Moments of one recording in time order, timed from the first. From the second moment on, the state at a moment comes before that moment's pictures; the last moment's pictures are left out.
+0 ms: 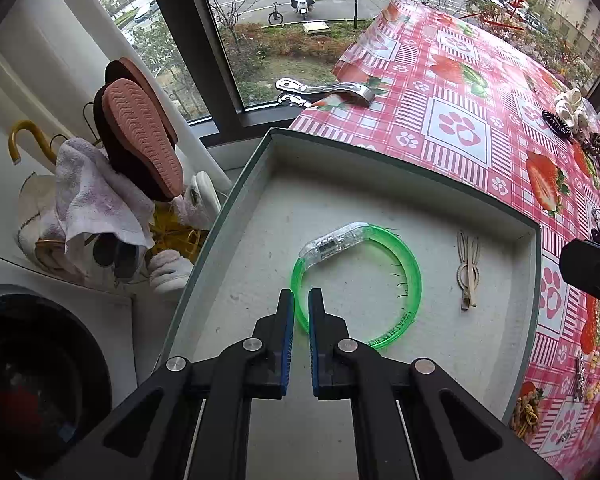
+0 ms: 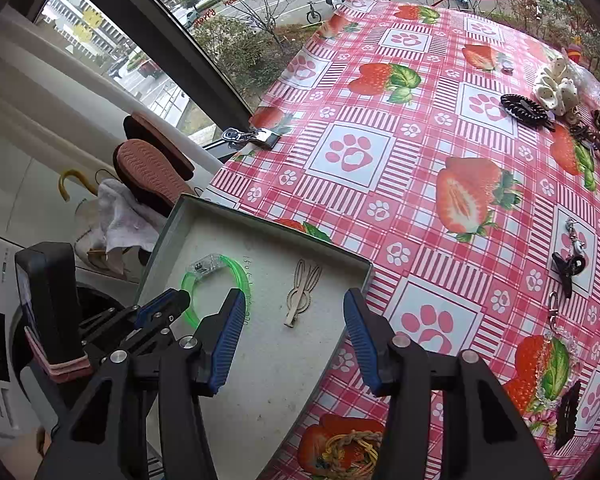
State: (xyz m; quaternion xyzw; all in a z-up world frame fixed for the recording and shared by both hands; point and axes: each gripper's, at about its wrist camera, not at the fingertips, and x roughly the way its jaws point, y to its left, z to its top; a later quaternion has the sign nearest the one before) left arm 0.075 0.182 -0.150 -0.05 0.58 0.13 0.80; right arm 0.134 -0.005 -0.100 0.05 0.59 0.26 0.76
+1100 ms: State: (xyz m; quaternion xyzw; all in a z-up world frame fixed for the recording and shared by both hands) left arm 0.018 0.017 -0.116 0.02 0.59 -0.04 0.81; right arm 0.042 -0.208 -0.142 0.07 0.65 0.08 0.75
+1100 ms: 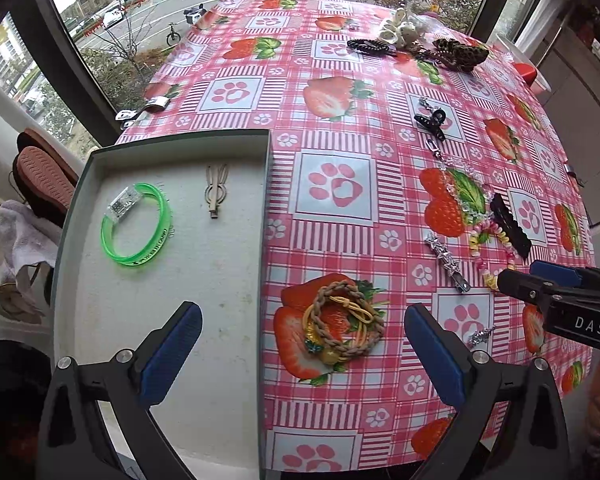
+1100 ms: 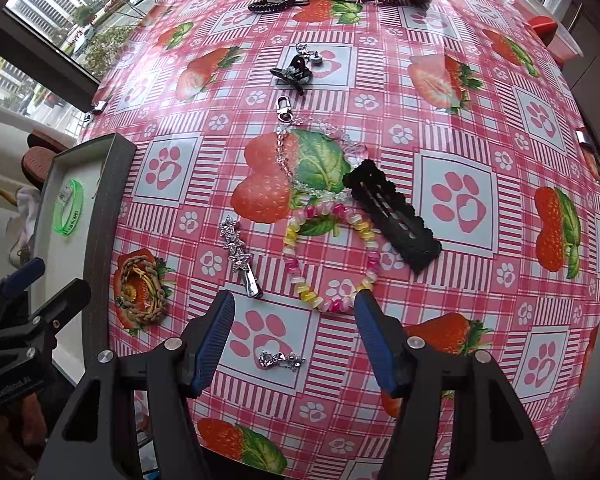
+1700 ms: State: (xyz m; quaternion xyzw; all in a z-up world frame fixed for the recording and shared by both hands) left arm 0.051 -0.058 -0.153 -0.01 0.62 -0.04 0.78; right arm 0.074 -0.281 -0.156 0.00 0.64 0.05 0.77
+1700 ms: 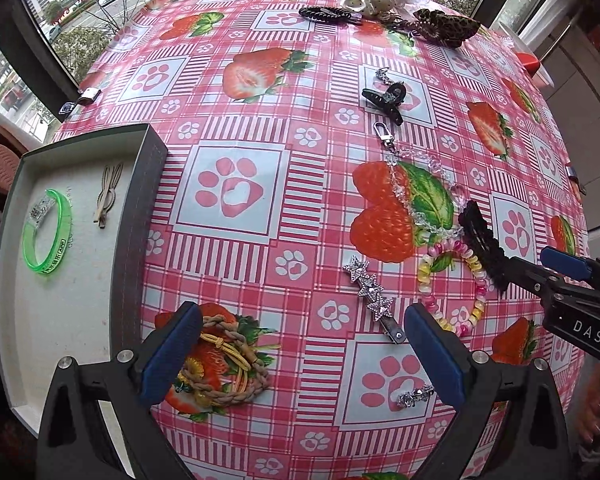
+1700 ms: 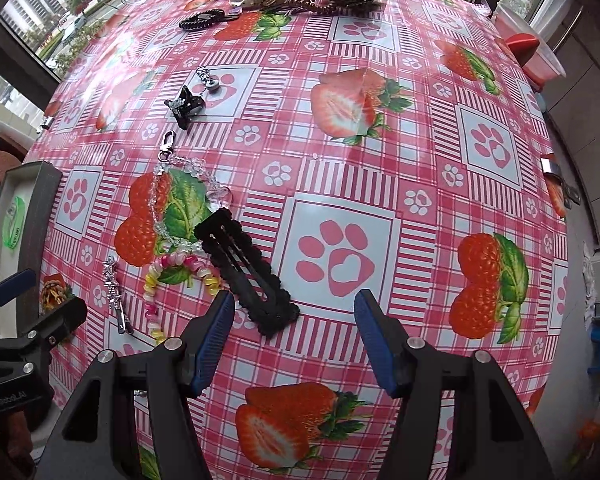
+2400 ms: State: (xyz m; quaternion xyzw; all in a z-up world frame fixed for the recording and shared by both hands) left arm 0.064 -0.086 -0.186 0.02 0.64 -0.03 0.77; right arm 0.091 -0.249 -0.170 -0.10 0.61 0.12 0.78
